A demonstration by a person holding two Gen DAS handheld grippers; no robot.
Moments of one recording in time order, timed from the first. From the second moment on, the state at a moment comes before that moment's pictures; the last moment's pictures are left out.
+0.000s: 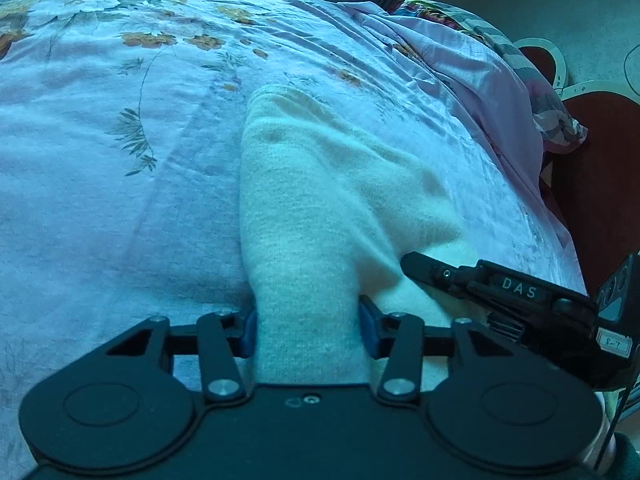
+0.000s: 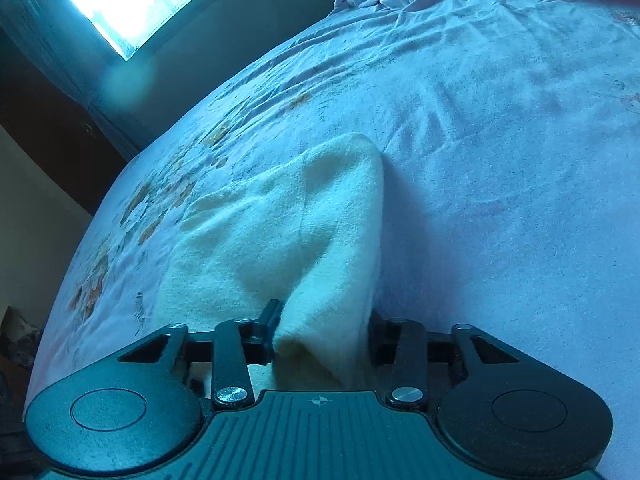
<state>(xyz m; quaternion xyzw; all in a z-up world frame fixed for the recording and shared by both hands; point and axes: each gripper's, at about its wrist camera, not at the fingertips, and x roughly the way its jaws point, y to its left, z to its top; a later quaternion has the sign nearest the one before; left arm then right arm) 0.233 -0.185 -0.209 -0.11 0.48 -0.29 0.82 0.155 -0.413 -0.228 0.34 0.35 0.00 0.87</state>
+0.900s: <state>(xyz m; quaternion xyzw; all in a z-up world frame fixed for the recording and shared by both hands) 0.121 0.007 -0.129 -0.10 0.39 -0.23 0.89 0.079 -0.214 -0.142 0.24 0.28 0.14 0.92</state>
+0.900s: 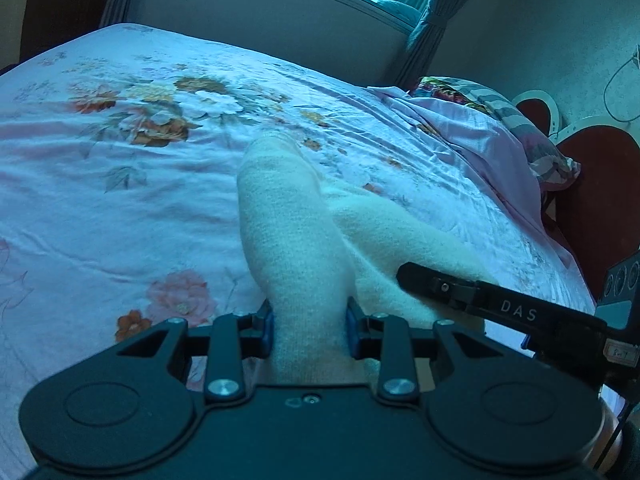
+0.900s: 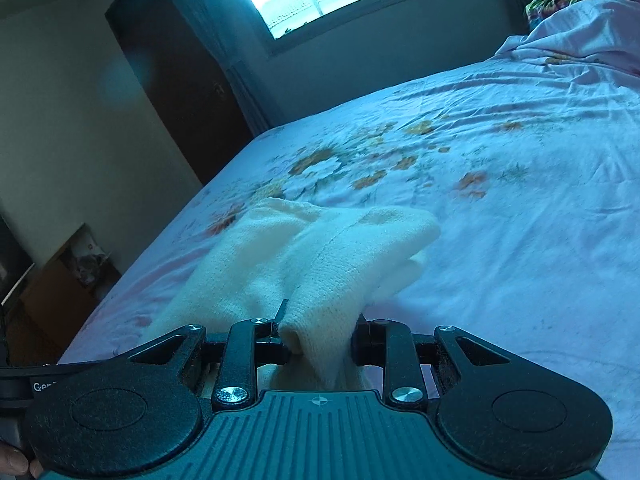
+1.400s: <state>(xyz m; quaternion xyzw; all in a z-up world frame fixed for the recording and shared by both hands) 0.103 0.050 -0.155 -0.09 0.37 -0.18 0.91 0.072 -0.214 -0.176 0.23 0.32 0.08 0.92</state>
